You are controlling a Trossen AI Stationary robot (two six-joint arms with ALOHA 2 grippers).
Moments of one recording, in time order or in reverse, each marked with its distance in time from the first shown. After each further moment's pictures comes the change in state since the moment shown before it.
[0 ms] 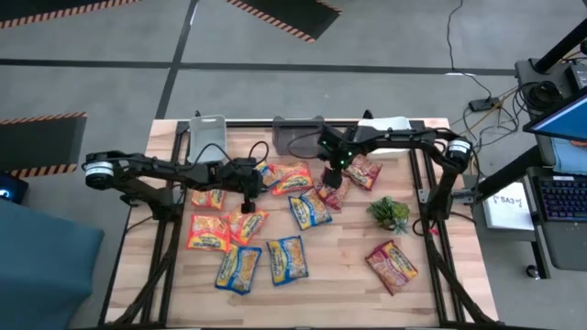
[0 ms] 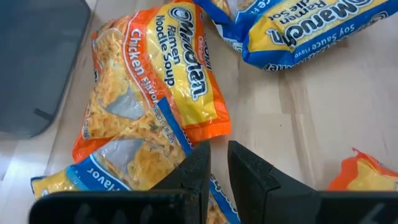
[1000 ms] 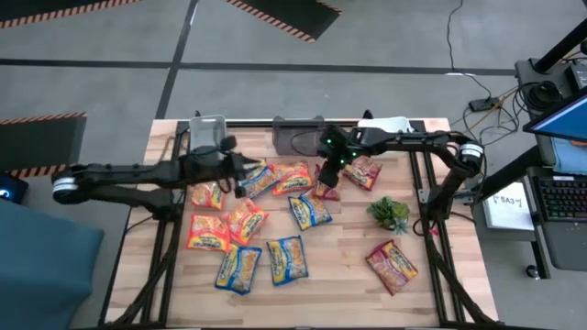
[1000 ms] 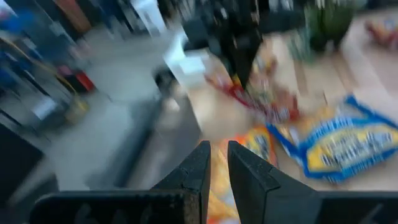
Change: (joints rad) left arm 0.001 -0.444 0.007 0.007 -0.175 0.094; right arm 0.034 -0.113 -0.025 0.119 -0.025 0.107
